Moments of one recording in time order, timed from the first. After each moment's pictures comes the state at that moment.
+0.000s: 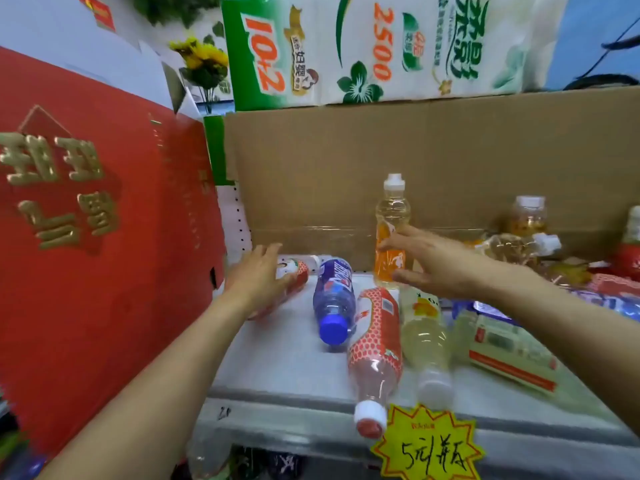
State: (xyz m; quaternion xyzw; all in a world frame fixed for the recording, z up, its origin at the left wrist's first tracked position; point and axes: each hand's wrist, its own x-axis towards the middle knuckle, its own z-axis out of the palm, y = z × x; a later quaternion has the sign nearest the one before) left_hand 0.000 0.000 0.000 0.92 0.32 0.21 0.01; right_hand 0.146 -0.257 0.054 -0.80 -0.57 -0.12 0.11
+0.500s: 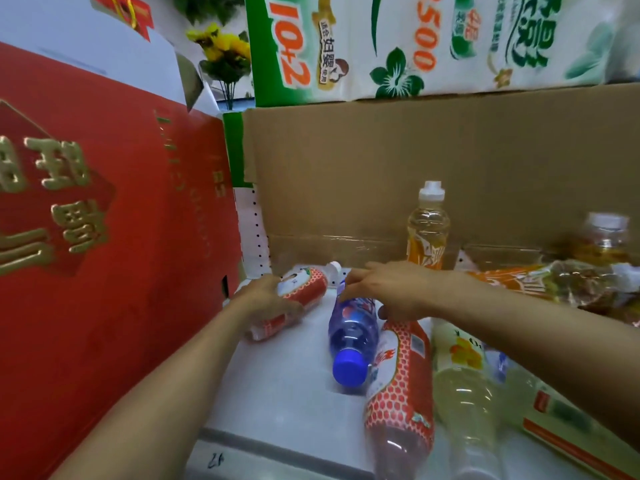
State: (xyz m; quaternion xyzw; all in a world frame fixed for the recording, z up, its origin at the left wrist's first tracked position) left_hand 0.021 0.044 -0.016 0.85 0.45 0.10 0.24; right_hand 0.166 -0.146 0.044 -0.68 -0.70 -0.13 -0.14
